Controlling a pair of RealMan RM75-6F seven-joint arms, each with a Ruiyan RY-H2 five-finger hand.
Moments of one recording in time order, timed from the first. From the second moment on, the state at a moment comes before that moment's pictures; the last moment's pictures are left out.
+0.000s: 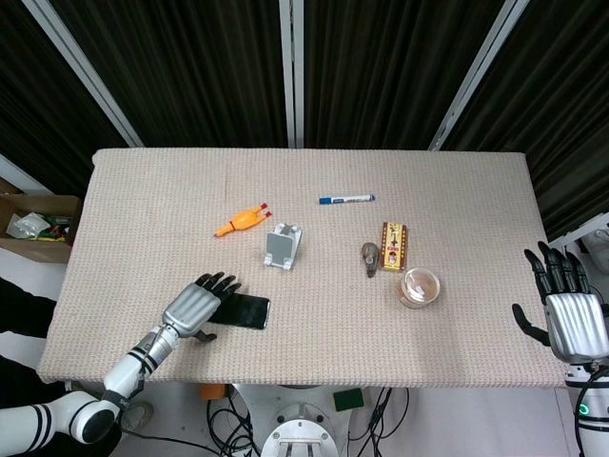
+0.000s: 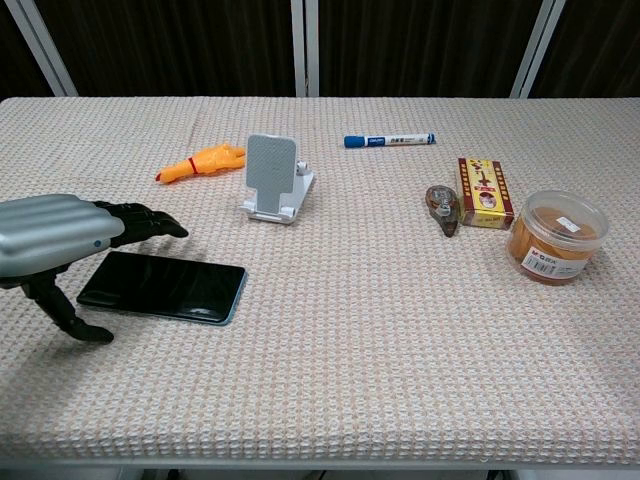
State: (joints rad) left arm -0.54 -1.42 -0.02 -1.62 1.33 0.88 0.49; right arm 0.09 -1.08 0.08 -1.68 -1.55 1.53 -0.11
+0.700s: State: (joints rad) left arm -0.59 -1.41 0.00 -1.67 1.17 0.87 0.59; right arm 0.08 -1.09 0.08 -1.67 -1.56 1.56 -0.09
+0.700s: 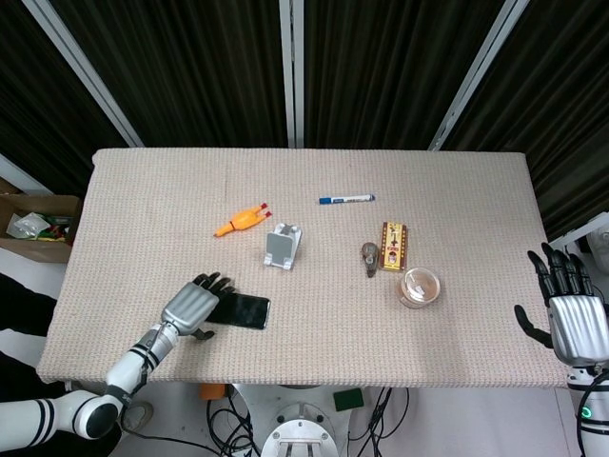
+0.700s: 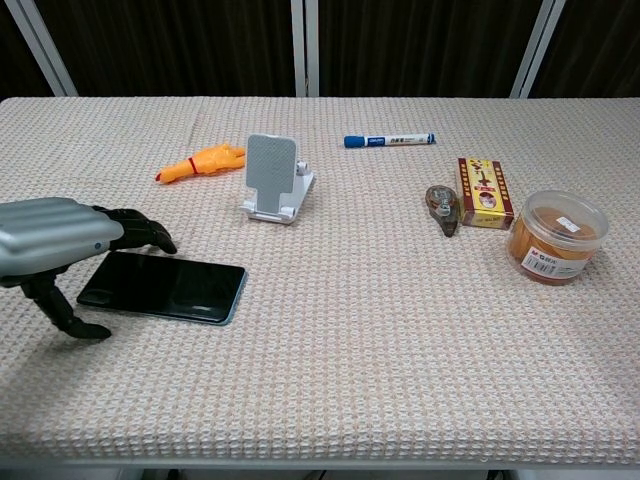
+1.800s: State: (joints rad) left arm -0.69 -1.42 0.04 -1.67 1.01 0.89 0.68; right arm 0.08 -1.10 0.08 -1.65 -1.54 1.54 -0.10
